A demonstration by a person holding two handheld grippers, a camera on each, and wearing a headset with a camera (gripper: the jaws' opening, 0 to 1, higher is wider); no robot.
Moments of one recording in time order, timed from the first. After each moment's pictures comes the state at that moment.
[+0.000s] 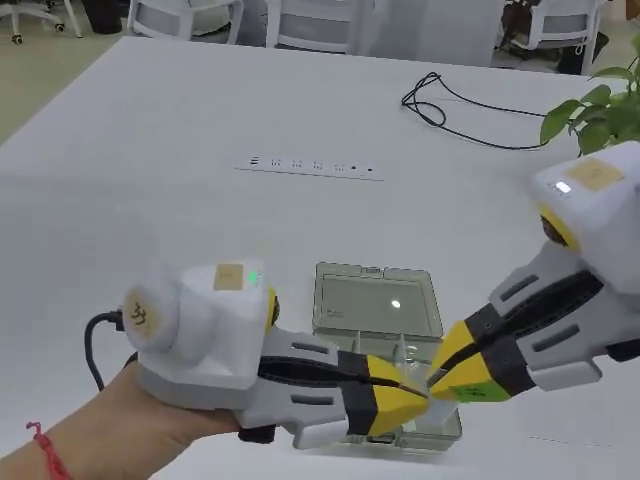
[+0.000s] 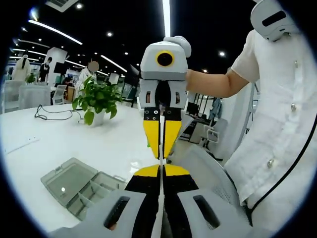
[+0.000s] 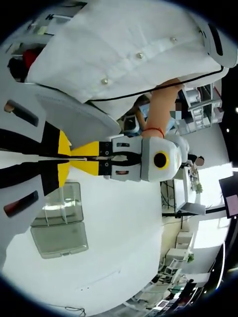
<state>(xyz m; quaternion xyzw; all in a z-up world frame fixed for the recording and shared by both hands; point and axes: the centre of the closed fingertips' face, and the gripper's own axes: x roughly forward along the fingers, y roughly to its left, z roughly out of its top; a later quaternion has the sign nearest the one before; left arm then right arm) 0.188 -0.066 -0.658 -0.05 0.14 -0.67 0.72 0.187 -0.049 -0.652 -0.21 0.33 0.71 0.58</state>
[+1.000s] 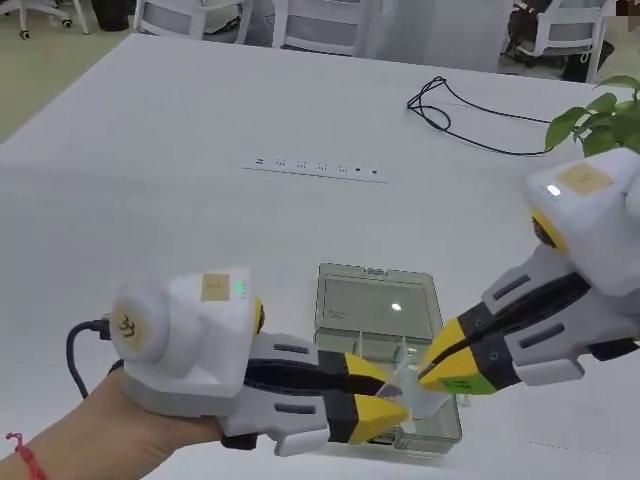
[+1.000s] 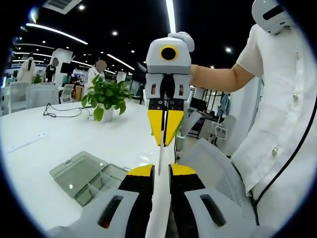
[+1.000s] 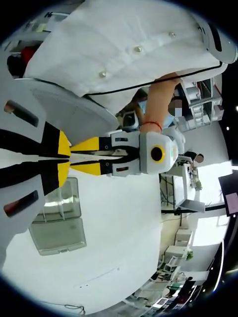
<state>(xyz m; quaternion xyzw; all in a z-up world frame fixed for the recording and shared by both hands) 0.195 -0.047 -0.673 -0.03 0.15 -0.64 0.75 0.195 -0.042 -0.655 -0.22 0.32 0.70 0.60</state>
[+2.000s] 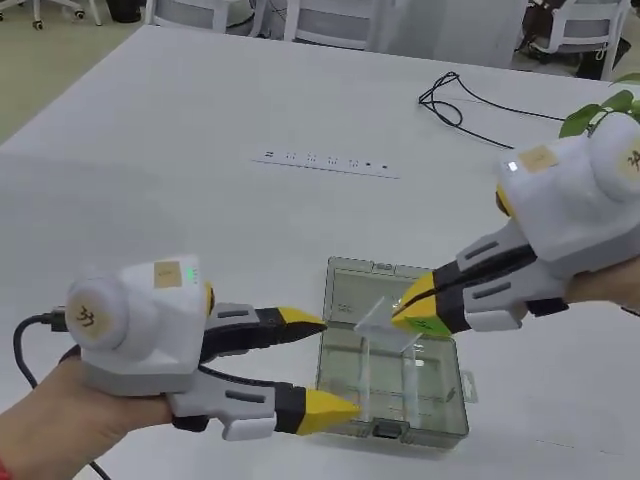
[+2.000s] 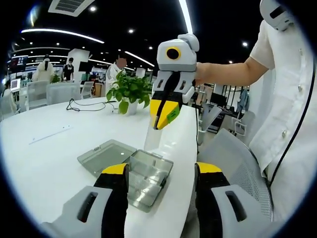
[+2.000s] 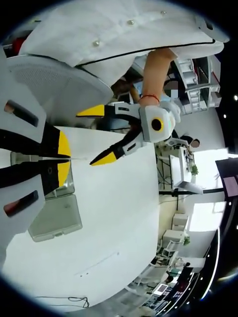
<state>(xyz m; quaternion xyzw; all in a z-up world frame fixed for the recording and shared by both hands) 0.224 0.005 -0.697 0.00 0.17 -0.56 0.81 0.251 -0.020 -0.677 -0.22 0.30 0.66 0.66</state>
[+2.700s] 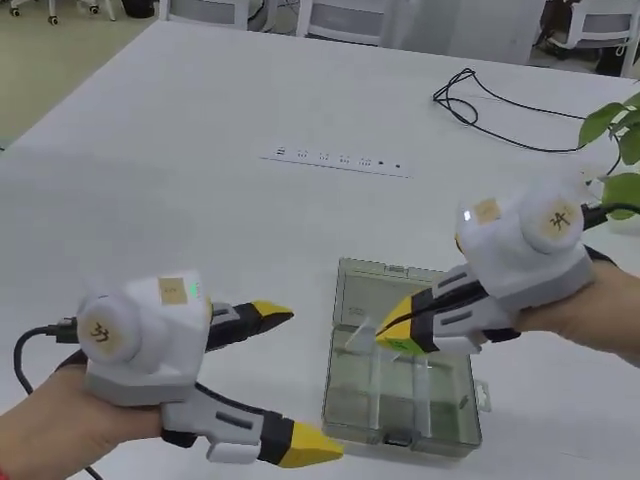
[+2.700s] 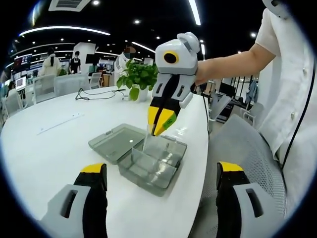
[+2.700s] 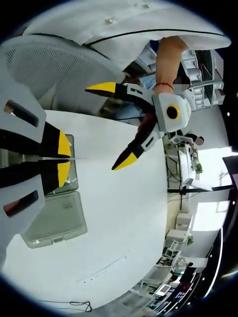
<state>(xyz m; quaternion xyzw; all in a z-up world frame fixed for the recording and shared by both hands) 0.234 0.025 -0.731 0.03 0.21 -0.53 0.82 0.269 -0.007 -0.736 -0.23 0.31 0.65 0.65</state>
